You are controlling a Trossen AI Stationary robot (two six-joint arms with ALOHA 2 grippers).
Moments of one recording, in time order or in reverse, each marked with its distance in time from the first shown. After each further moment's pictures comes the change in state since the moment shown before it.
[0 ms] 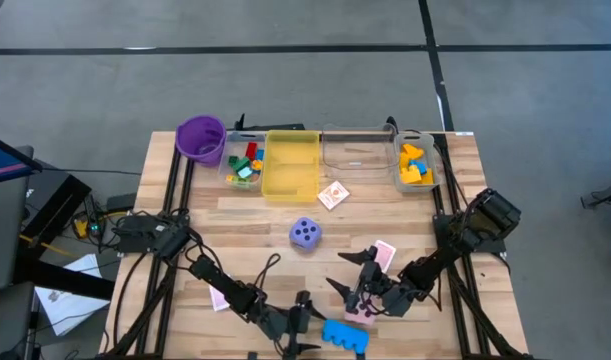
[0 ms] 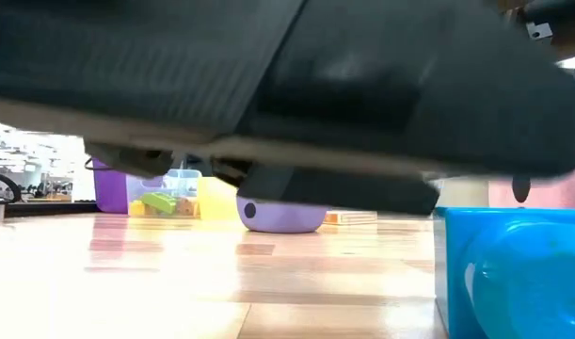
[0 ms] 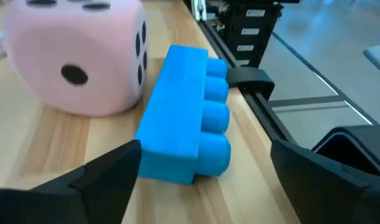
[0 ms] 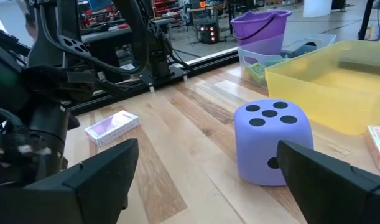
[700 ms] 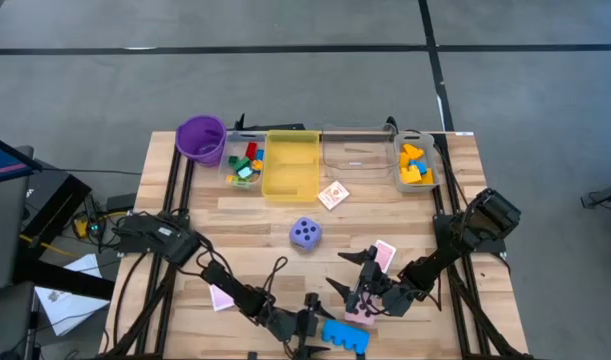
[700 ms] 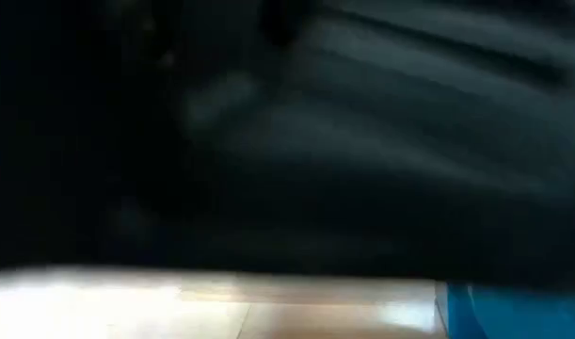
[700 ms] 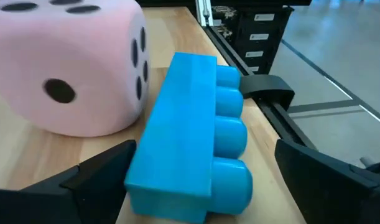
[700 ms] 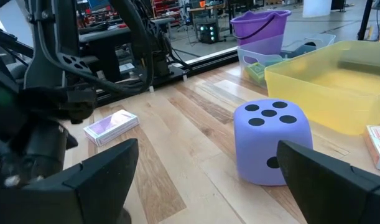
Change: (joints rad) left arm 0.018 0.109 0.106 0.043 -0.019 0.061; right arm 0.000 0.000 0.000 -0.005 0.000 0.000
